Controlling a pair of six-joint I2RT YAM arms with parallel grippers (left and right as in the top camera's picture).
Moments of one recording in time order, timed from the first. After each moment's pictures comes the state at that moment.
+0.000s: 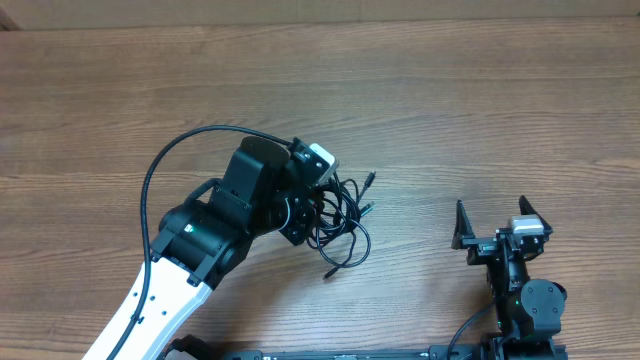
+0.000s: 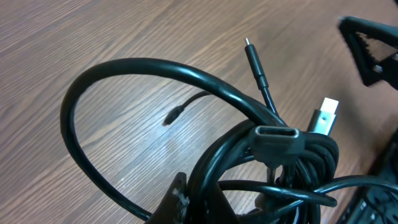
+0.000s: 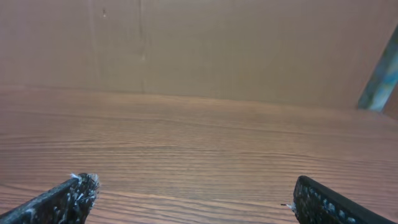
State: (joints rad) left arm -0.56 1.16 1.12 -0.79 0.23 0.05; right arm 0.02 0.04 0.02 -0.03 -0.02 -0.06
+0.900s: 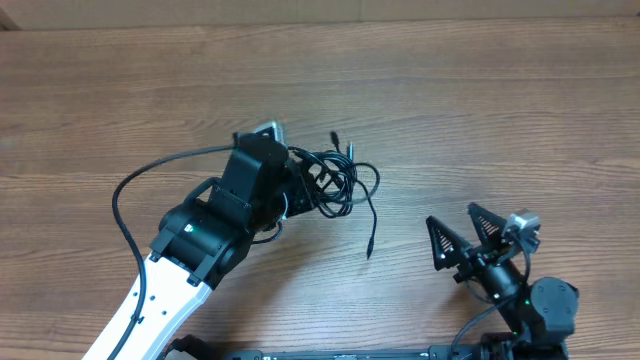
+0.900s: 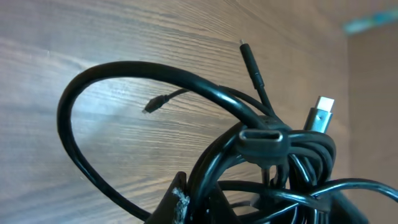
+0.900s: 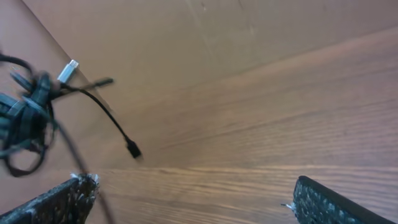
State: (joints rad) left arm -0.56 1.16 1.12 -0.73 0.09 -0.86; right arm 0.02 0.07 0.15 -0.18 -0.45 0.45
